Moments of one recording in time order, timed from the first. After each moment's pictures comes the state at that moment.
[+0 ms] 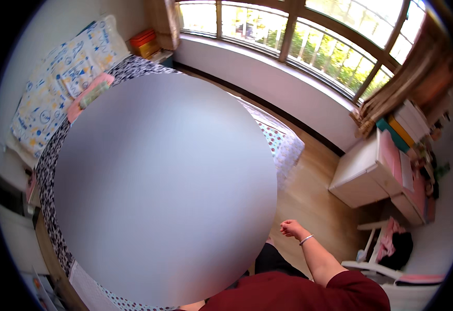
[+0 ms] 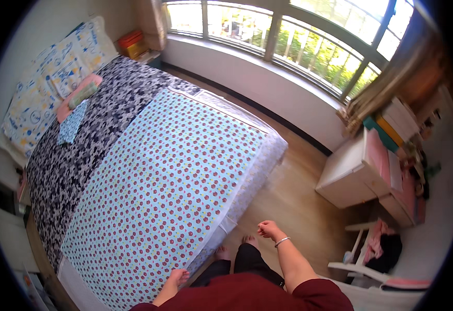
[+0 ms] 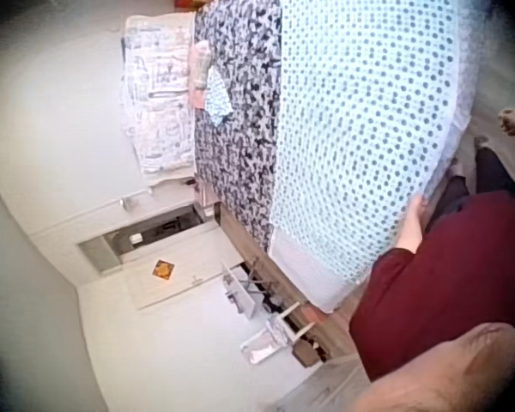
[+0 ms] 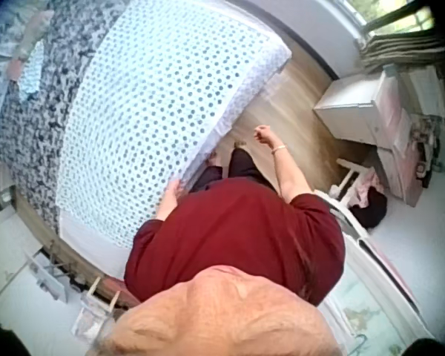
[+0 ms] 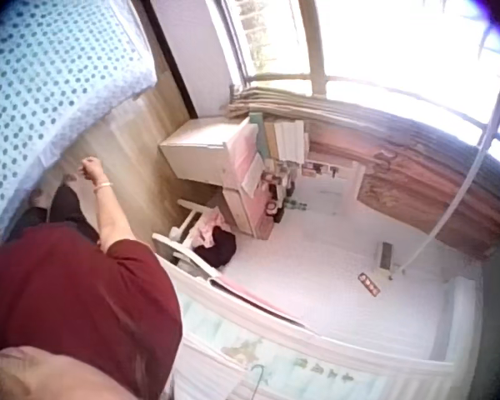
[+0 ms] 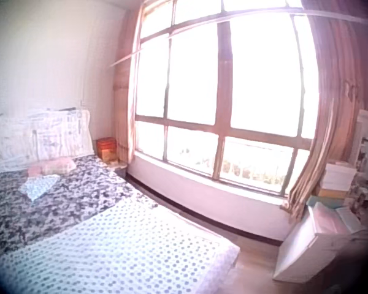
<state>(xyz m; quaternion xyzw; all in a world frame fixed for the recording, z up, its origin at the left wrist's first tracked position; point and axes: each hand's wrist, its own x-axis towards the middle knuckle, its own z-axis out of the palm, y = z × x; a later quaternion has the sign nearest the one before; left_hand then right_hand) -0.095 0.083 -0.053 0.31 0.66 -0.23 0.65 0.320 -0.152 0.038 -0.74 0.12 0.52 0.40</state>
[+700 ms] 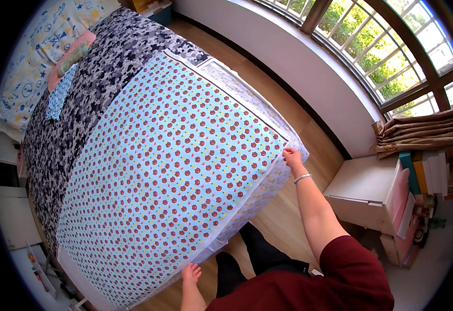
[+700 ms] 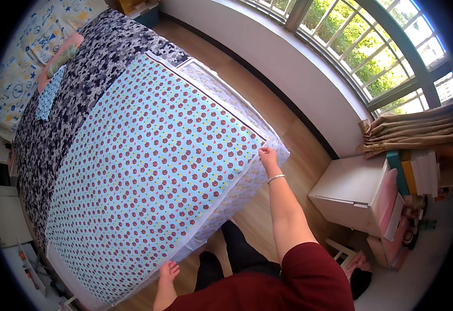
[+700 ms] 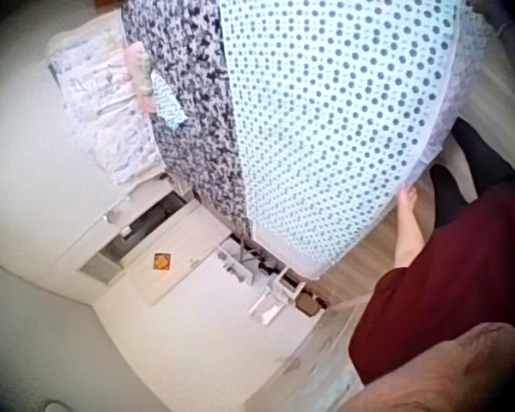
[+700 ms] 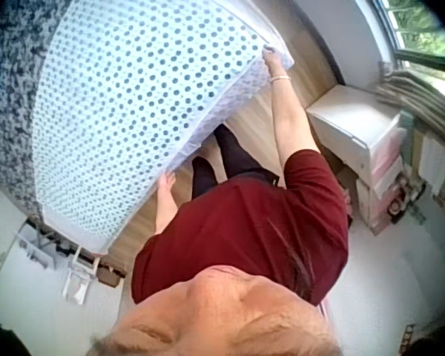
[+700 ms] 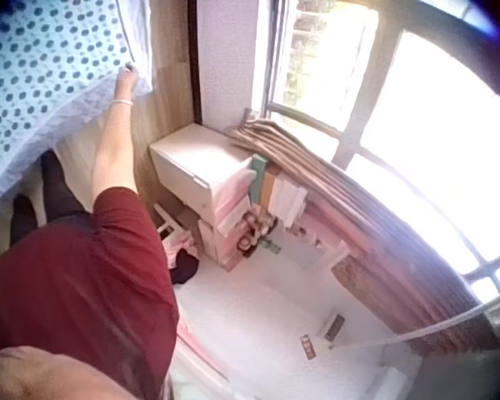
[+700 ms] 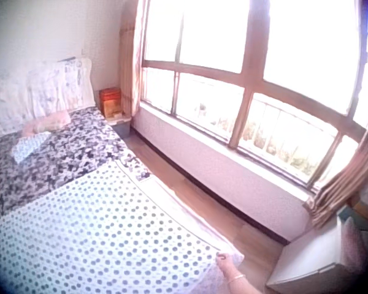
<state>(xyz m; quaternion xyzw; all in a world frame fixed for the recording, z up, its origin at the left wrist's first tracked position) 0.090 0.024 -0.052 0.09 0.78 0.01 0.62 0.702 0.001 -0.076 -0.84 0.04 0.33 0.44</state>
